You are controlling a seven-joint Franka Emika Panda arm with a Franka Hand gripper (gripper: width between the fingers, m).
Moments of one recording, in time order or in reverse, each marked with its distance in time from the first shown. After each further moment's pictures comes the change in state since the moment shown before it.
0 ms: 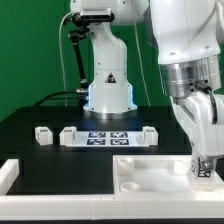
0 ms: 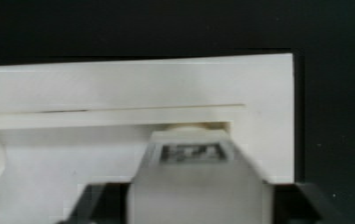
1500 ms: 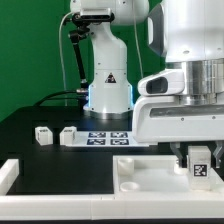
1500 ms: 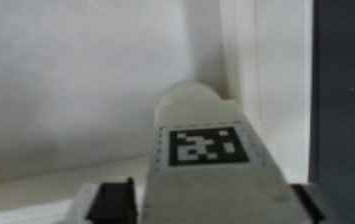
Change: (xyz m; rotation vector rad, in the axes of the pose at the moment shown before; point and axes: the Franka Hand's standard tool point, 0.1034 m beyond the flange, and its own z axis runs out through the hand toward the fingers) arm 0.006 0.001 0.005 -0.026 0.143 -1.323
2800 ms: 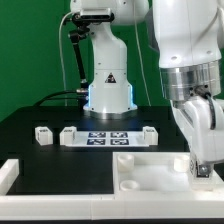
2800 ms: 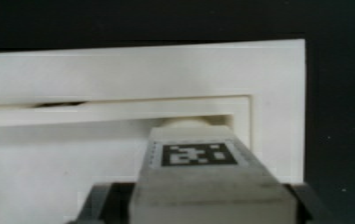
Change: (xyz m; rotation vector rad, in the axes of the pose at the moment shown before) arm 0.000 -0.003 0.001 0.005 -0.128 1.418
